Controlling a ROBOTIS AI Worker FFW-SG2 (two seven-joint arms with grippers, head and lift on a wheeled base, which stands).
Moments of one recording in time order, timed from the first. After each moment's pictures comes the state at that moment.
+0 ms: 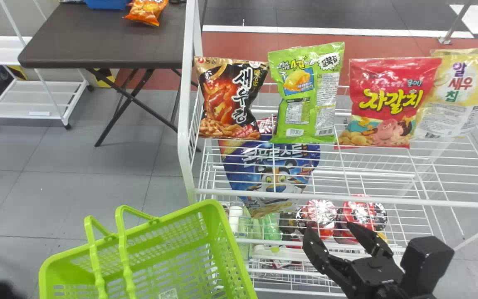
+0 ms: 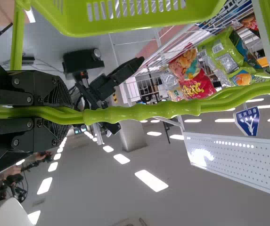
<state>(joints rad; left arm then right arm) 0.75 0.00 0.48 -2.18 0.37 1.22 -1.57 0.67 0.00 0.02 -2.01 -0.16 0.20 0.27</state>
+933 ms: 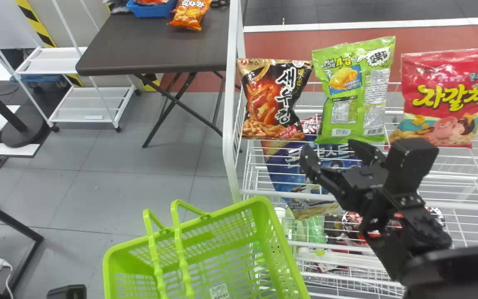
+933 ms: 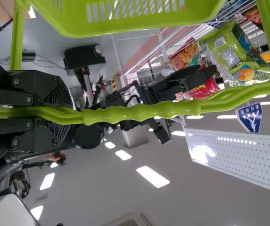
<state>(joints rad) 0.74 0.00 0.46 -2.19 0.38 1.24 -1.57 0.23 0.00 0.23 -1.84 -0.15 0.25 0.08</state>
